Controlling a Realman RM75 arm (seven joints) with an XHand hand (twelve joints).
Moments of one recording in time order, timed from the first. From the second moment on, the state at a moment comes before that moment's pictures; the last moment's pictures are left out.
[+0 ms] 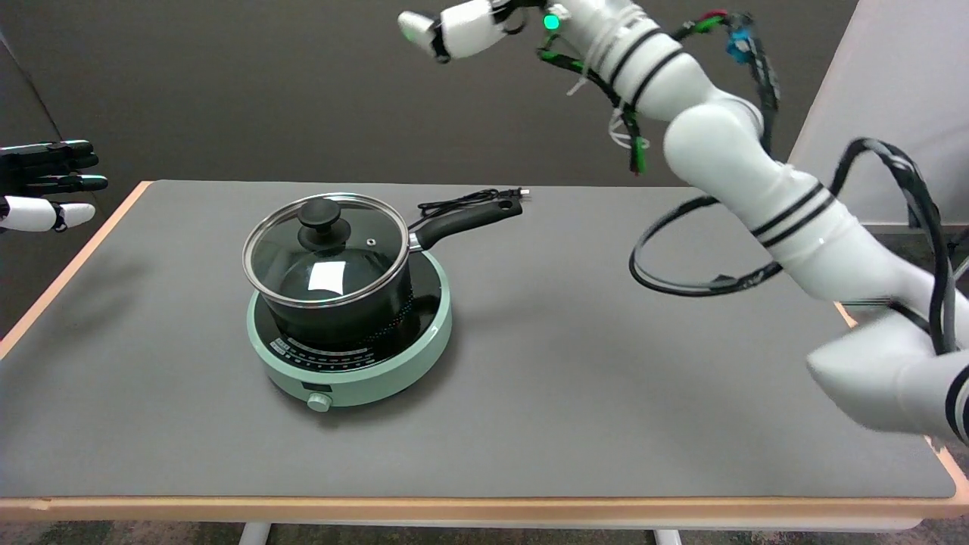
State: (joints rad) arm 0.89 -1.04 -2.08 1.42 1.09 -0.04 -0.20
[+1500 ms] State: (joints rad) arm 1.15 -1.14 -2.55 1.43 1.19 -0.29 -0.24
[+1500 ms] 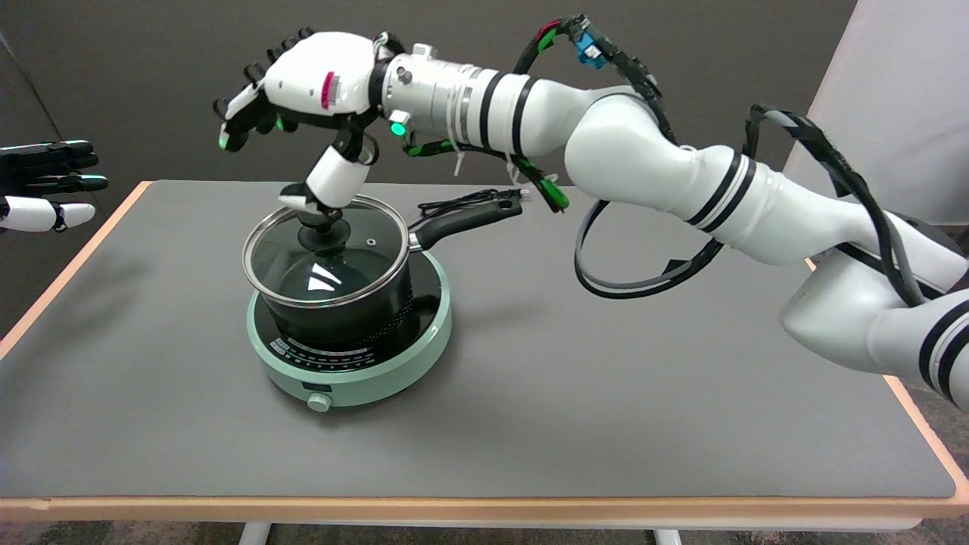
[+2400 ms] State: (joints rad) arm 1.14 -1.24 -2.59 1.24 1.20 -0.29 -0.36
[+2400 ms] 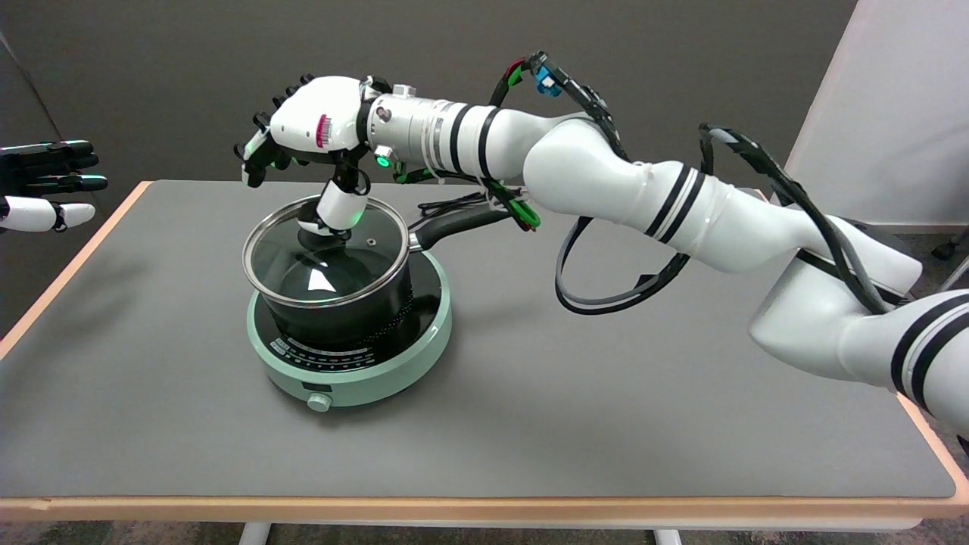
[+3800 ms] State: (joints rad) arm 1.10 -1.21 -2.59 1.25 1.20 -0.29 -0.38
